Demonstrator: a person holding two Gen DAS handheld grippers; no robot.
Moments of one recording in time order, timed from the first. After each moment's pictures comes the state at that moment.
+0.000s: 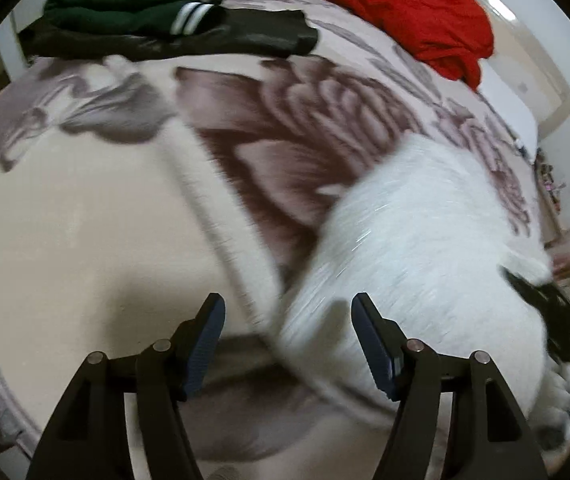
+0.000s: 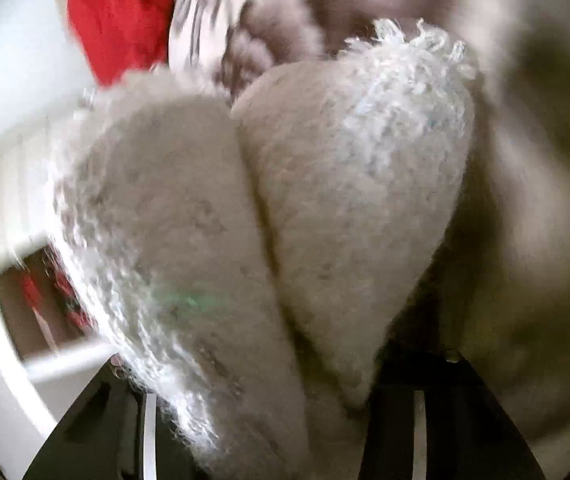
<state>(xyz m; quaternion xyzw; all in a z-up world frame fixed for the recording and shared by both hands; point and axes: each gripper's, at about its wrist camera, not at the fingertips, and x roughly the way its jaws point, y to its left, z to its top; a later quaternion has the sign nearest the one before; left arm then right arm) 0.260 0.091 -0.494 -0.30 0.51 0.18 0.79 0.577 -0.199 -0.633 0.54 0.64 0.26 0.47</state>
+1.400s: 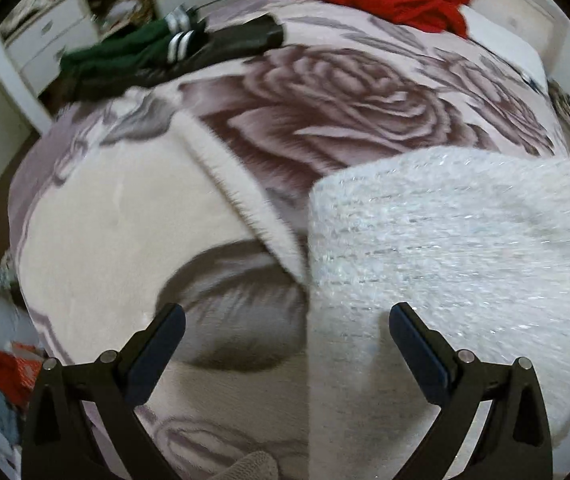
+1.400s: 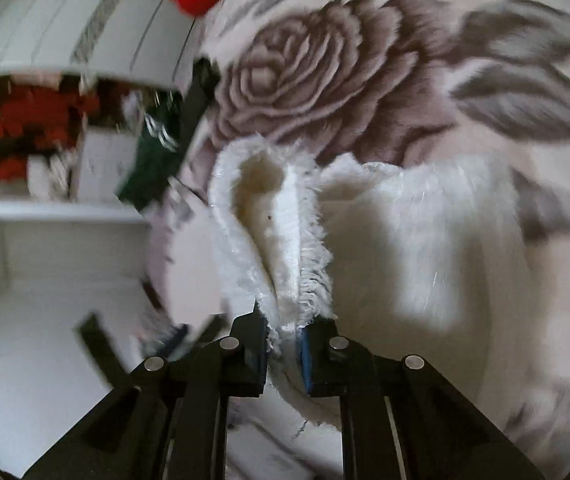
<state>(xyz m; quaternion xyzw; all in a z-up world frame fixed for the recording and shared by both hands) 0.232 -0.024 -0.475 -0.15 0.53 0.22 0.80 0.523 -0.186 -0.473 0.22 0.67 0.36 0.62</state>
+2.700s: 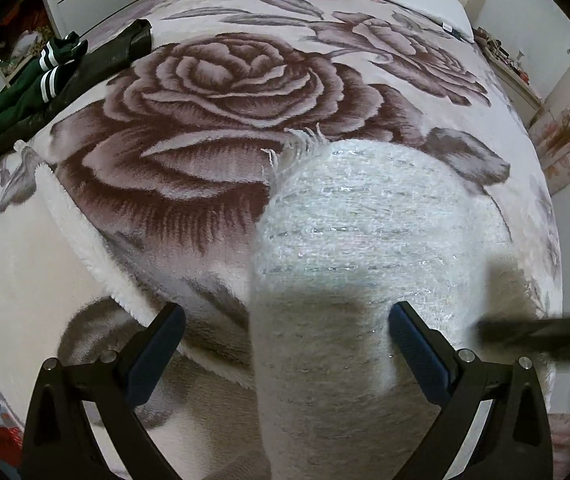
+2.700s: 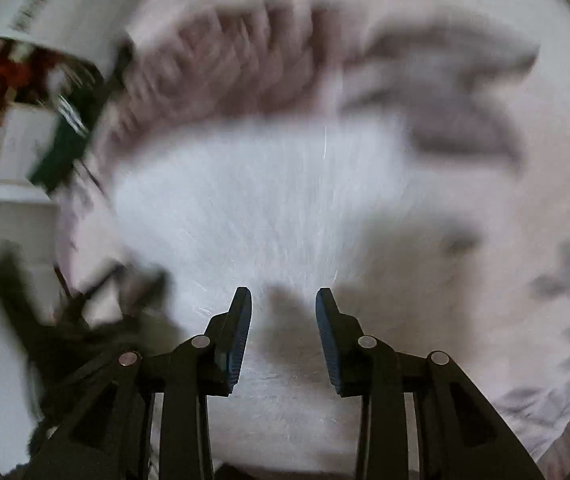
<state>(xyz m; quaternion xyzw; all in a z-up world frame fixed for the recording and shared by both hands) 0.317 -0.076 -0.504 -0.12 0.57 0.08 0.81 0.540 -0.210 -0.541 0.01 0.74 0.26 0.62</state>
